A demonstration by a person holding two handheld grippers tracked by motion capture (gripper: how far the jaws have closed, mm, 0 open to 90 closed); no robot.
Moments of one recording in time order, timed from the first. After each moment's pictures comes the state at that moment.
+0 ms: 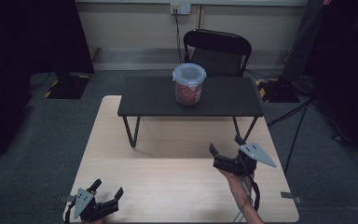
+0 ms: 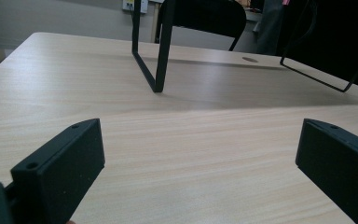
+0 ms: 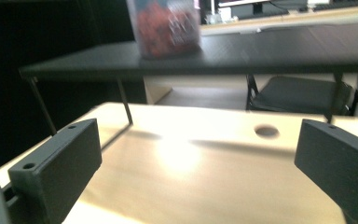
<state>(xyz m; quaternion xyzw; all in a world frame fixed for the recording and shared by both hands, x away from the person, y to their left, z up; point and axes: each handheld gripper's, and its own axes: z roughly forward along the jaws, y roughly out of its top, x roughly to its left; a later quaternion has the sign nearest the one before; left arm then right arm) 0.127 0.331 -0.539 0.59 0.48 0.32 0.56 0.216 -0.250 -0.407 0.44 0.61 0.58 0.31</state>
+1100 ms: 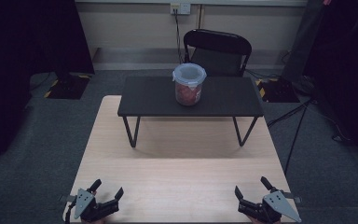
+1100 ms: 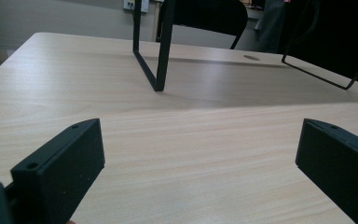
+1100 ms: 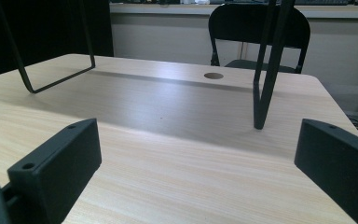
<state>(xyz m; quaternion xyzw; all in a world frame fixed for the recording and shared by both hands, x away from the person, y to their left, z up) 0.126 0.330 -0.538 0.59 0.48 0.32 0.56 0.127 -0.304 -0.484 0.44 0.63 0.53 0.37</state>
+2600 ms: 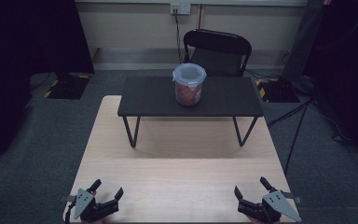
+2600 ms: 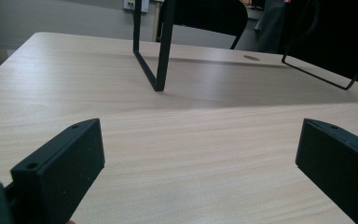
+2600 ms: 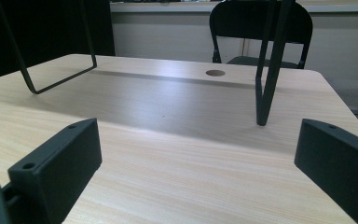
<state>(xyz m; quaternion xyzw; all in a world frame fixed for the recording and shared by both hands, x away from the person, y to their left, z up) 0.126 0.330 -0.538 0.59 0.48 0.32 0.56 0.128 -0.305 -0.483 0.44 0.63 0.53 0.36</state>
